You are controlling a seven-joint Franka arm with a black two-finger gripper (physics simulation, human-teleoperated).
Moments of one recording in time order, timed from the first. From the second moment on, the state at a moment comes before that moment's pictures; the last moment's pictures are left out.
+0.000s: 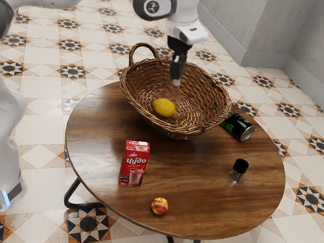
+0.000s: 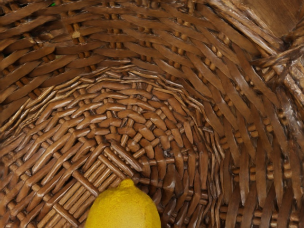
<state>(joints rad) -0.39 -0.23 0.32 -1.76 0.08 1.78 0.42</state>
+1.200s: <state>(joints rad) -0.42 -0.09 0.46 -1.92 0.04 1.83 0.39</state>
